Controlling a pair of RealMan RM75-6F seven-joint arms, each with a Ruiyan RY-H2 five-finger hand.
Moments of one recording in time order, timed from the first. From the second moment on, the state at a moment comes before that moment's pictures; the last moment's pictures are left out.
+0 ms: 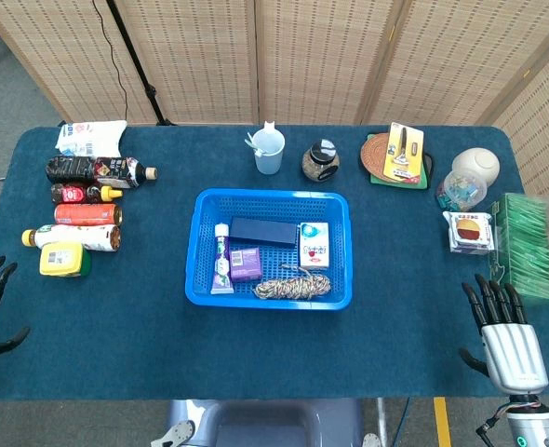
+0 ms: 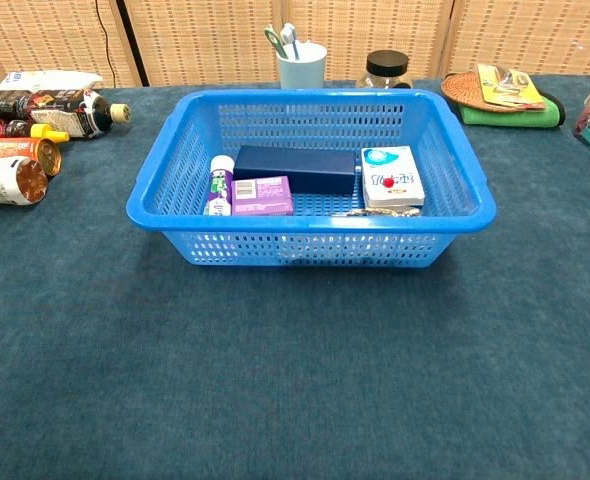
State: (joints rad) left arm -0.06 -1.04 -0.01 -1.63 1.53 1.49 -0.03; right arm 0.03 -1.16 0.02 -1.72 -1.61 1.54 -0.30
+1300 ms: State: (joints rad) left arm -0.45 -0.94 -0.16 -1.95 1.46 1.06 0.18; right arm 0.05 -1.16 0.04 -1.72 -1.56 1.49 -0.28
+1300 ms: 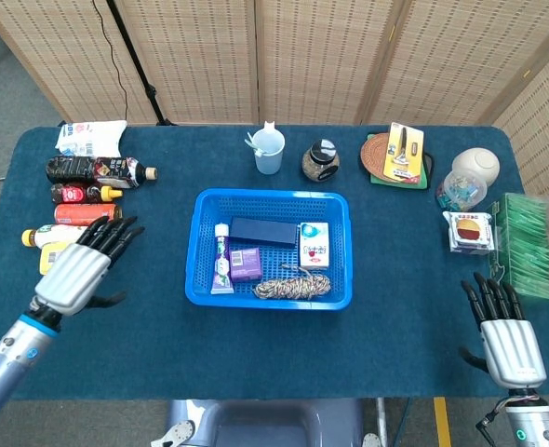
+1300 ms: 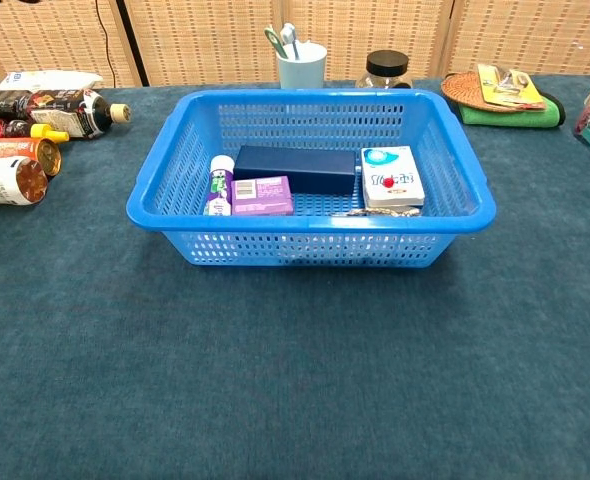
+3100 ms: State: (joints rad) left arm -1.22 -1.70 -0.22 -1.57 0.38 1.06 0.92; right arm 0.11 -1.16 0.08 -1.68 -1.40 1.39 -0.25
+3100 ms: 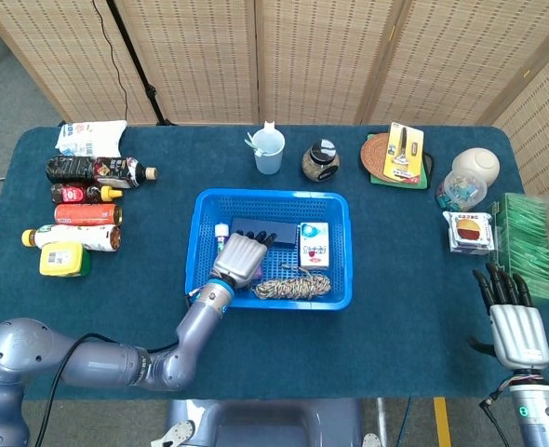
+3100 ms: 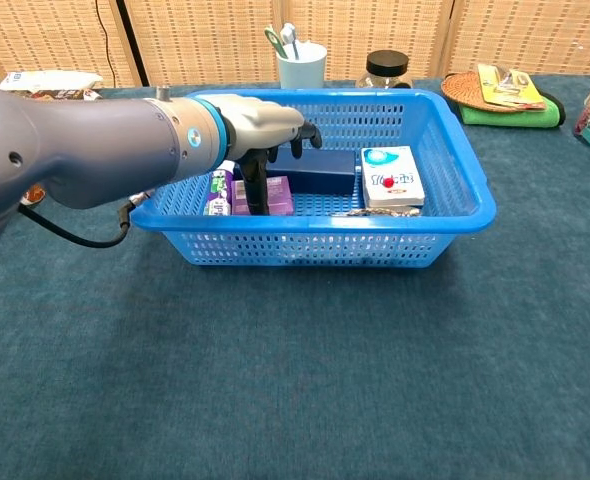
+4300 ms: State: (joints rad) left arm -1.22 -1.77 -0.20 -1.52 0.38 1.06 0.93; right arm 0.11 -1.16 0.07 -1.68 -1.39 1.39 -0.25
